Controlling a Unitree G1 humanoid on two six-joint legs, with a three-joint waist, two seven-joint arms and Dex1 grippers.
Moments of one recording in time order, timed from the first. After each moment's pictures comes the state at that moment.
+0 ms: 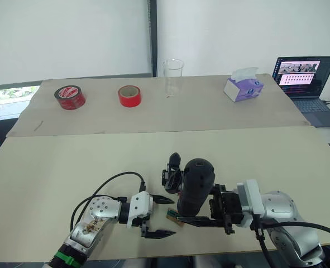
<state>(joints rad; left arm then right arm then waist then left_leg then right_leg) -0.08 0.51 -0.35 -0.07 -0.24 -0.06 -1.17 0.01 -0.57 0.11 -0.58 0.57 0.12 1.15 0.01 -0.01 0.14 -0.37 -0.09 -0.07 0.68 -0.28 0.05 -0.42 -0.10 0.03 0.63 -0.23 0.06</state>
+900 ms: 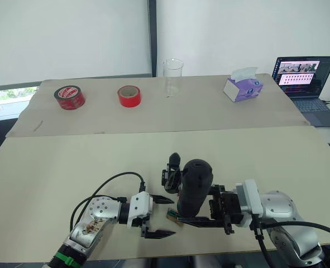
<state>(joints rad) -0.08 0.52 -0.35 -0.07 -0.24 -0.06 -1.17 -0.01 -0.57 0.11 -0.57 0.56 0.12 1.16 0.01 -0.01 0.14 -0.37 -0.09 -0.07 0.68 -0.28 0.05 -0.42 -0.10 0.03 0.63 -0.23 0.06</state>
